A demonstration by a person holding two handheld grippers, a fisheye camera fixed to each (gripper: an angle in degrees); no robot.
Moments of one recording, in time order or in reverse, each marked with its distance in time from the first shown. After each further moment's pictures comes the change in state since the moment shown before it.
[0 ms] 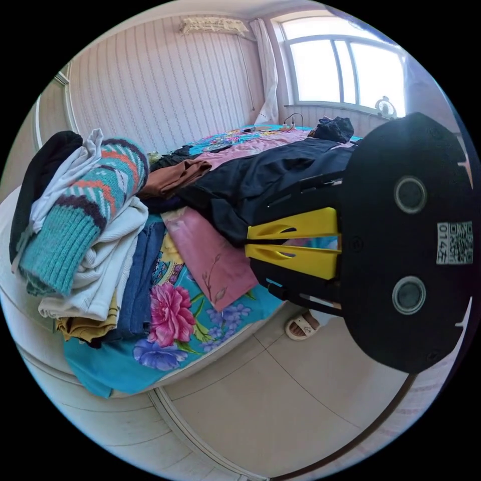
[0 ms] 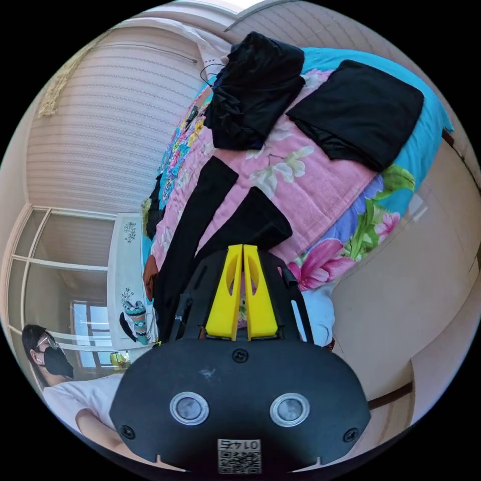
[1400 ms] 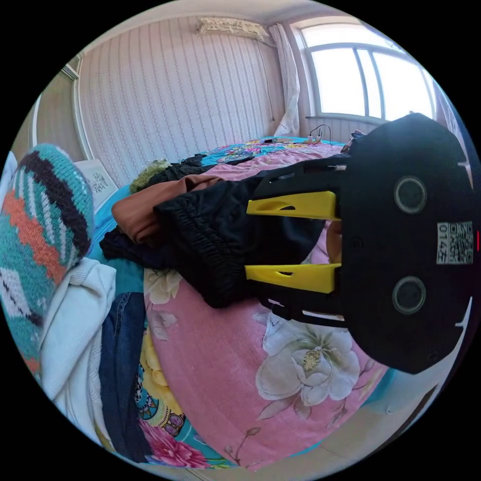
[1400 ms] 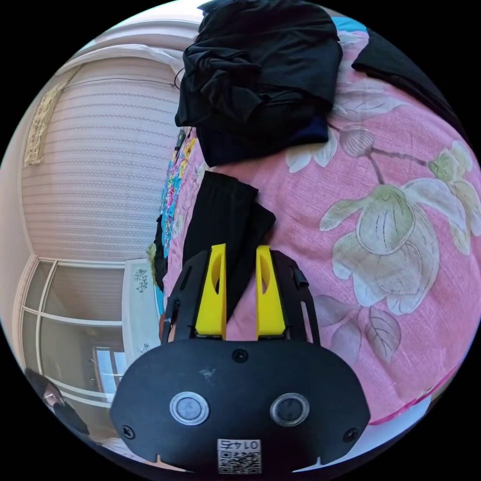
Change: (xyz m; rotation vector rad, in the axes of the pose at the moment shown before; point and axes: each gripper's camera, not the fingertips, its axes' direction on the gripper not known) left arm 0.115 -0.077 0.145 0.065 0.073 -0.061; right arm -0.006 -0.126 0.203 0.166 -0.124 0.235
